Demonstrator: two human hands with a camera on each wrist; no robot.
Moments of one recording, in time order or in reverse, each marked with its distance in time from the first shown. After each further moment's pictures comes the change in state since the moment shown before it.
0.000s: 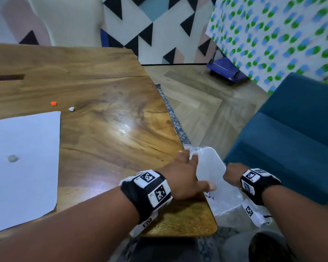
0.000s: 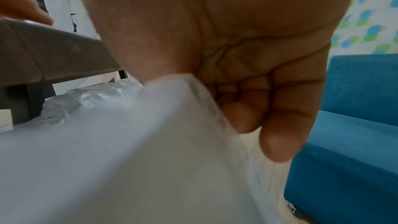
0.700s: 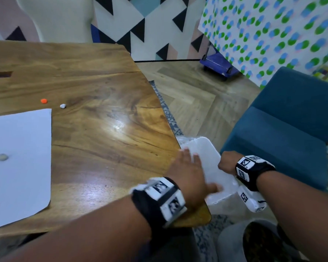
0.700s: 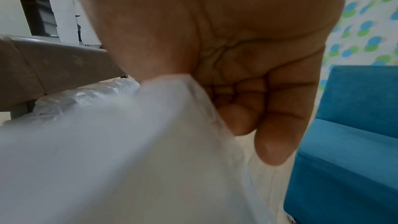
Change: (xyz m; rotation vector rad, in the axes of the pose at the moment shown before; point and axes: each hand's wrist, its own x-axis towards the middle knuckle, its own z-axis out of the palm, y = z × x) left_hand -0.012 0.039 0.019 0.118 0.007 -0.055; right_hand 0.004 0.006 -0.011 -0.019 0.040 -0.037
